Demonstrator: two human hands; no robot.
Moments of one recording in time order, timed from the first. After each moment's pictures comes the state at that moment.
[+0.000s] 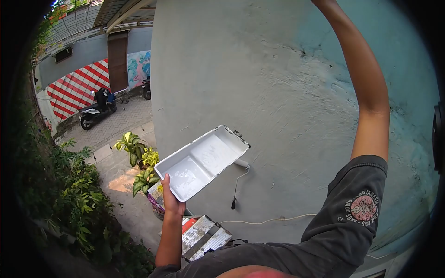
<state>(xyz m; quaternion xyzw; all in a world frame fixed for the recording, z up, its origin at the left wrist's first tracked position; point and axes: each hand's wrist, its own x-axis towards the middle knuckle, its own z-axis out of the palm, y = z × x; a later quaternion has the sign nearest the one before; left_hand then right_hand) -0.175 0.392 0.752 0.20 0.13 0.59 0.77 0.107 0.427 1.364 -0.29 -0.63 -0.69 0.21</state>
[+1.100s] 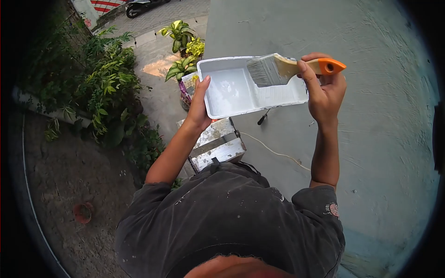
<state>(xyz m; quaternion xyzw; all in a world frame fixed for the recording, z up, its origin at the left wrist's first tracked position) -0.180 0.366 0.777 0.21 0.20 0.54 0.79 0.035 0.342 0.971 -0.44 -0.74 0.11 0.50</state>
